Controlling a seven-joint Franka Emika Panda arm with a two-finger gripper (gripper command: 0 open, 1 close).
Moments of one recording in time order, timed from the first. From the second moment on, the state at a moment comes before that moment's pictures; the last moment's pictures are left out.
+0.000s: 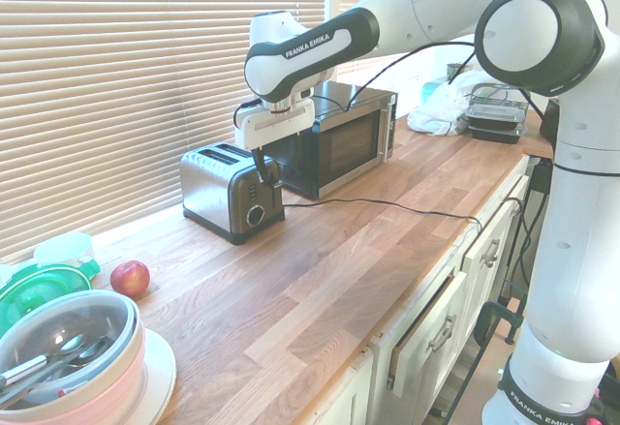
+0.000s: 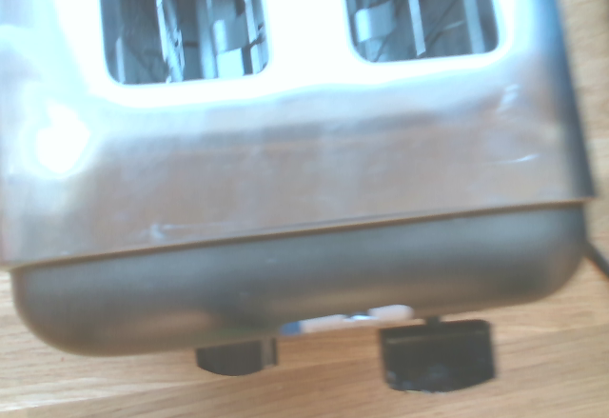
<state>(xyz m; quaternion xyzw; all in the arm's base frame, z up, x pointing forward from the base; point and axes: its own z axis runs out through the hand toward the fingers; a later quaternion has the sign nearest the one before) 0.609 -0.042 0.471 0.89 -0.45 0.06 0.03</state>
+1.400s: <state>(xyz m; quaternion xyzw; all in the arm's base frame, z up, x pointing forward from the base) 0.630 -0.072 0.457 0.89 -0.45 0.06 0.02</state>
